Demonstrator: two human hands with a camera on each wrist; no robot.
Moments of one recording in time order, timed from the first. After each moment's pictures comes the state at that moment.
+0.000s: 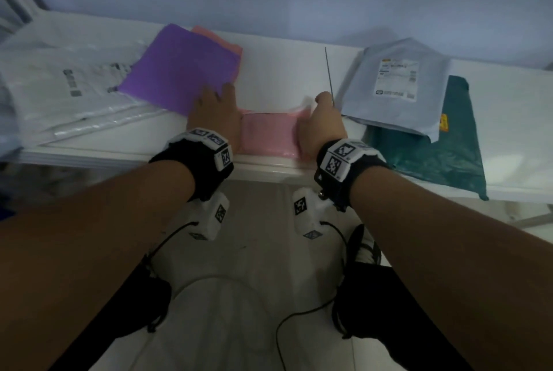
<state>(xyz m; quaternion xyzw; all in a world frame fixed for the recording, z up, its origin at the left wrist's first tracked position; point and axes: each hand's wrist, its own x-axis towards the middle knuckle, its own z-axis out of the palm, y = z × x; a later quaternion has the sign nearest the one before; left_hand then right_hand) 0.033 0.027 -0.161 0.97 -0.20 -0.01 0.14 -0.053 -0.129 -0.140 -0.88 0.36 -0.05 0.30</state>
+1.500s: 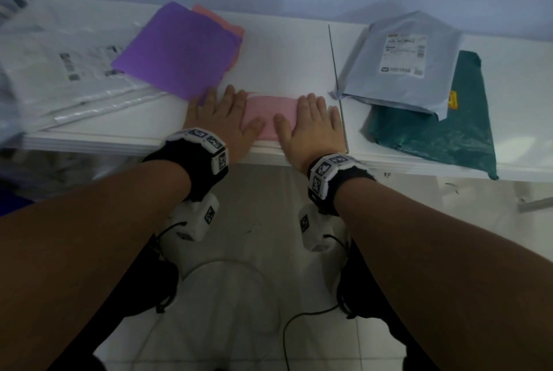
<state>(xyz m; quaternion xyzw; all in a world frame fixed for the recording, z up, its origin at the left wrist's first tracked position) 0.010 0.043 -0.184 0.96 -0.27 -0.10 -0.01 -0.078 -0.115 -0.192 -0.97 0.22 0.01 0.10</state>
